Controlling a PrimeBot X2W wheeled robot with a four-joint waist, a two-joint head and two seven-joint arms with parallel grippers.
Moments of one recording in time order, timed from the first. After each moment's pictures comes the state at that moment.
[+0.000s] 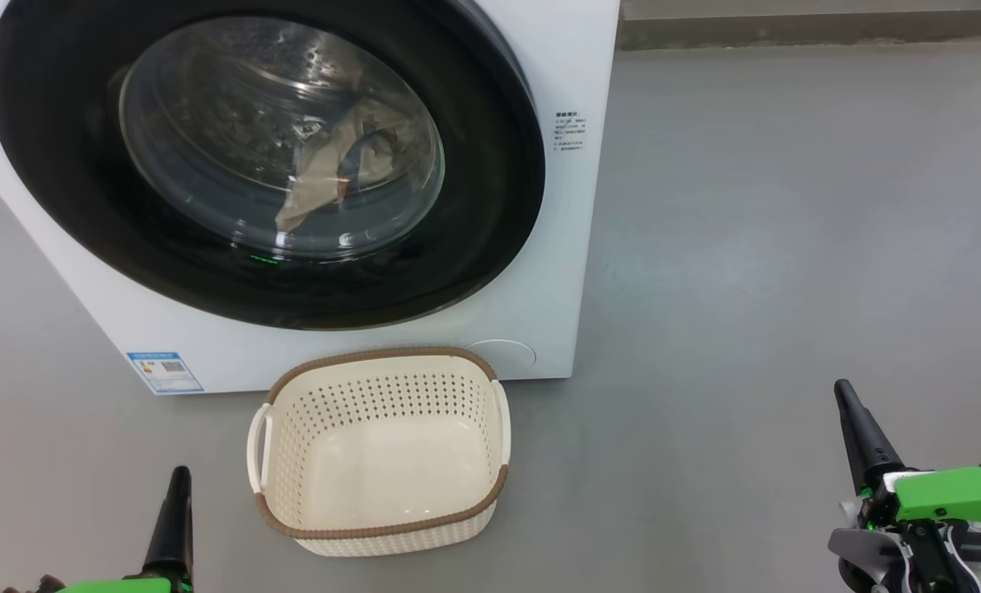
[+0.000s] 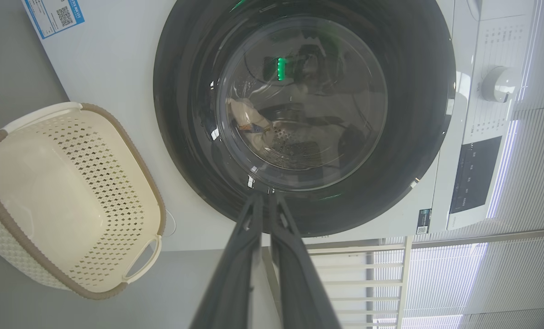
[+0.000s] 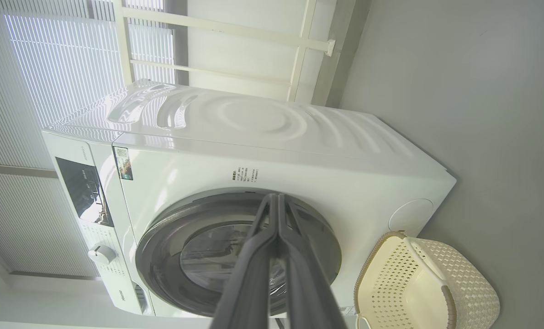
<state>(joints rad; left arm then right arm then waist) -0.06 0.02 0.11 0.29 -1.47 -0.13 0.07 -0.10 -0.06 -0.09 0.28 1.50 0.13 0.06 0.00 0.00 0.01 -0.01</state>
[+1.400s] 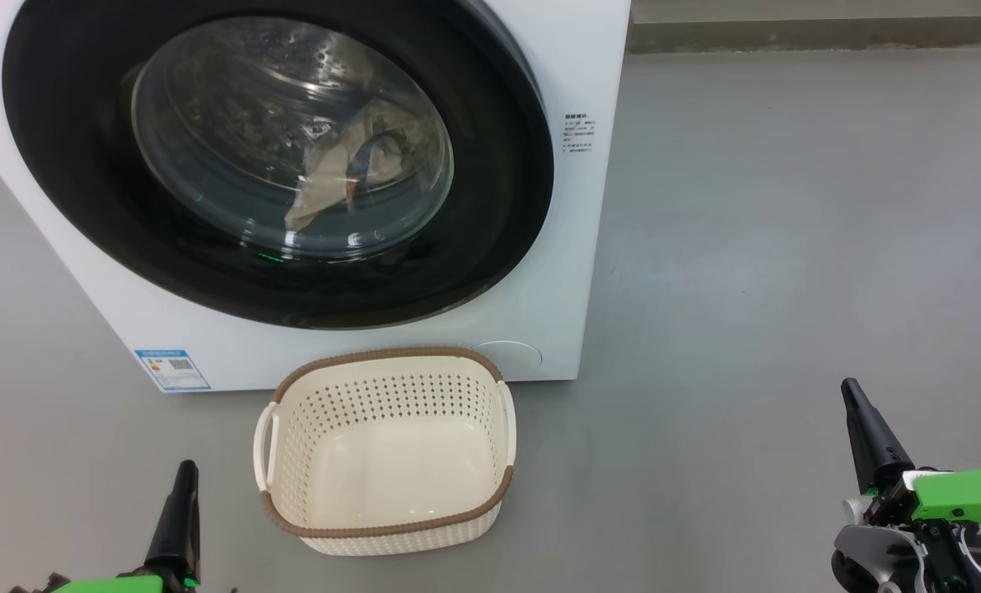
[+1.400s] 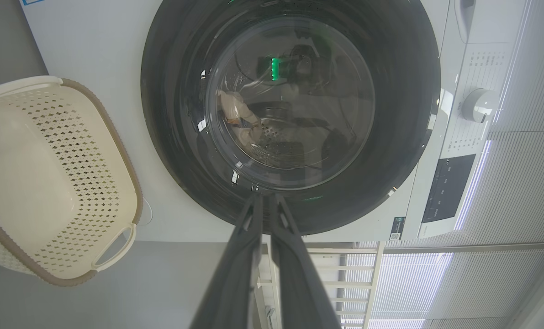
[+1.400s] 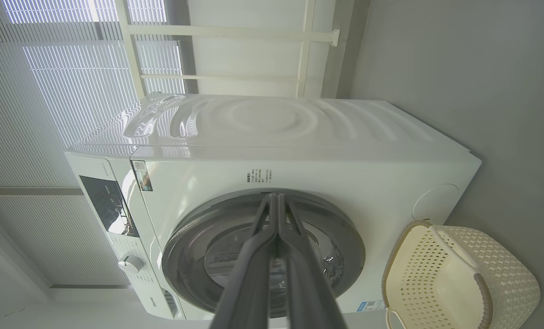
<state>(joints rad) -0.06 0.03 0.09 0.28 -1.60 -0.13 0.11 -0.09 -0.05 -0.13 0.27 1.62 0.13 0.10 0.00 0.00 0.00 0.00</state>
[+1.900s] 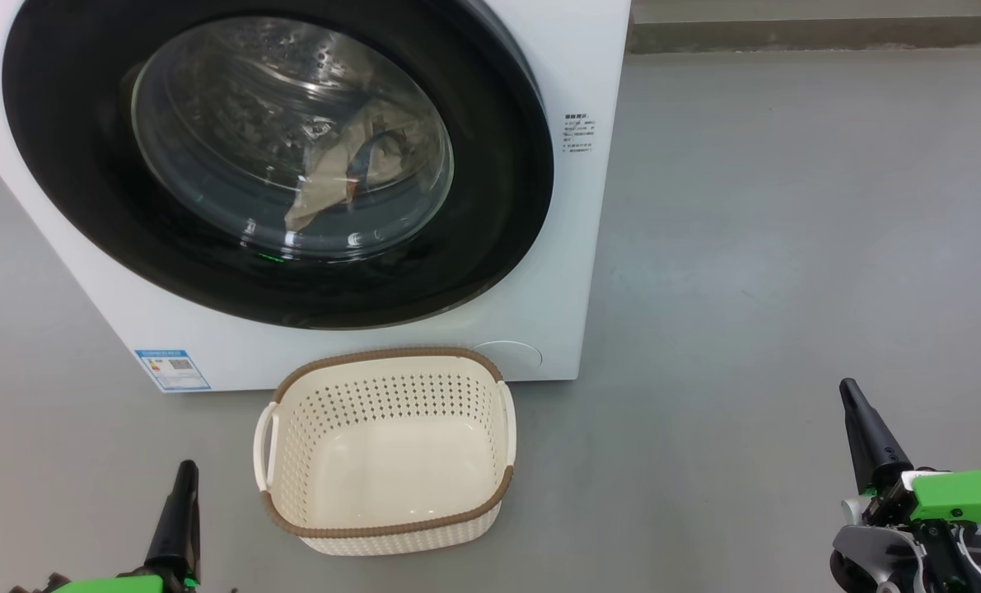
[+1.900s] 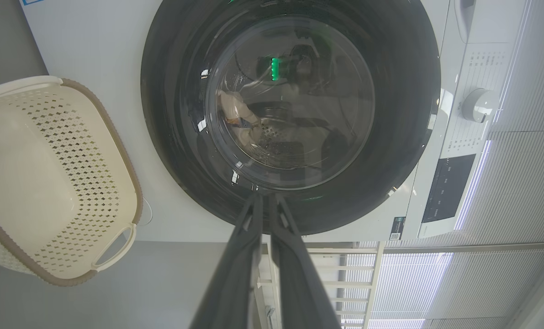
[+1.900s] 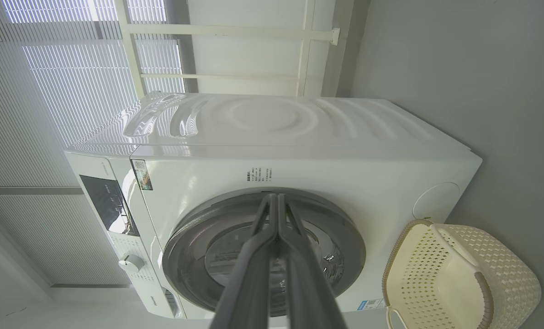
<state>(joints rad) -0.06 0.03 0.09 0.28 -1.60 -0.13 0.11 -0.09 -0.05 -0.13 0.27 1.62 0.13 0.10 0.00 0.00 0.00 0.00</state>
